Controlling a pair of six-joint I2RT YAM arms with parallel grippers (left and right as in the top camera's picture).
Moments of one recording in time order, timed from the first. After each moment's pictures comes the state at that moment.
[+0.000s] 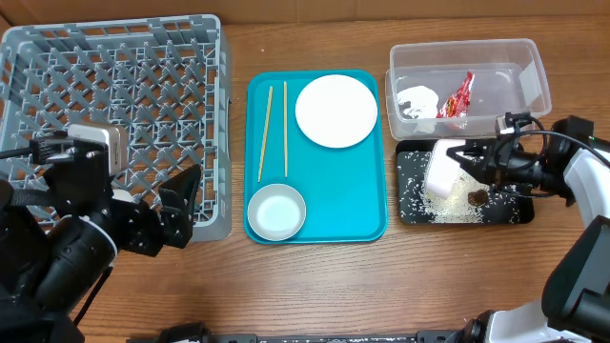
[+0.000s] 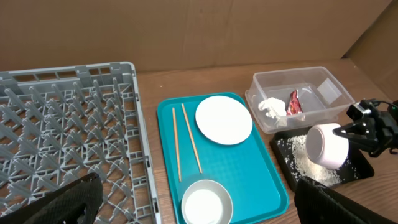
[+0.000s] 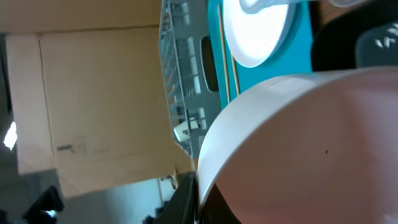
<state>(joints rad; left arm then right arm) 0.19 1.01 1.83 -1.37 0.46 0.07 -0.38 1.71 1.12 -1.02 -1.29 -0.06</state>
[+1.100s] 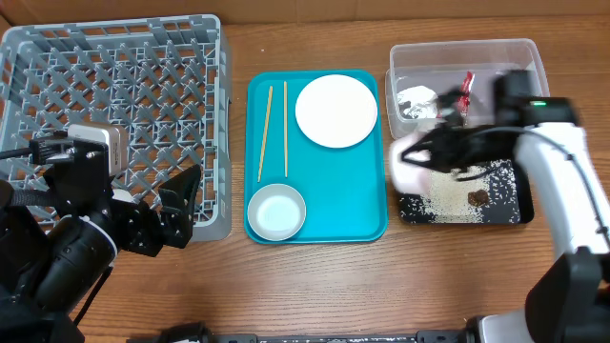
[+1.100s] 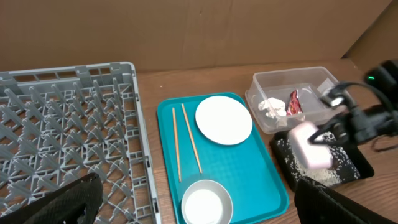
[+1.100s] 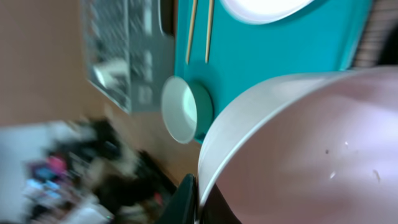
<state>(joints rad) 0.19 1.01 1.83 -1.37 0.46 0.07 0.04 1.64 1.36 -1.15 -0.87 -0.05</state>
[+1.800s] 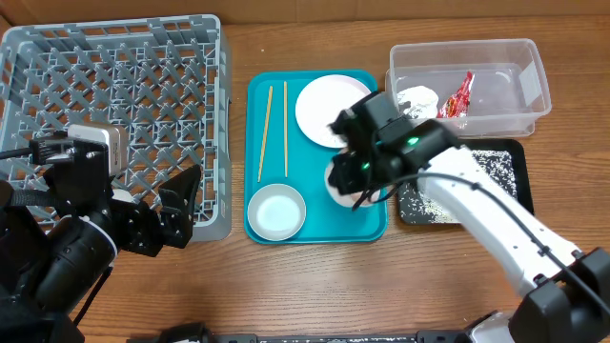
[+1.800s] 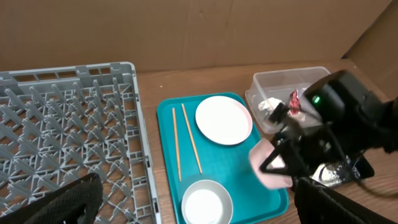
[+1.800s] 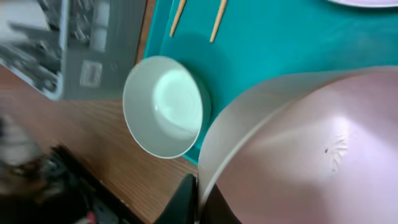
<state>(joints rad) 0.19 1.01 1.83 -1.37 0.46 0.07 0.50 1.64 1.35 -0.91 -0.46 0.29</state>
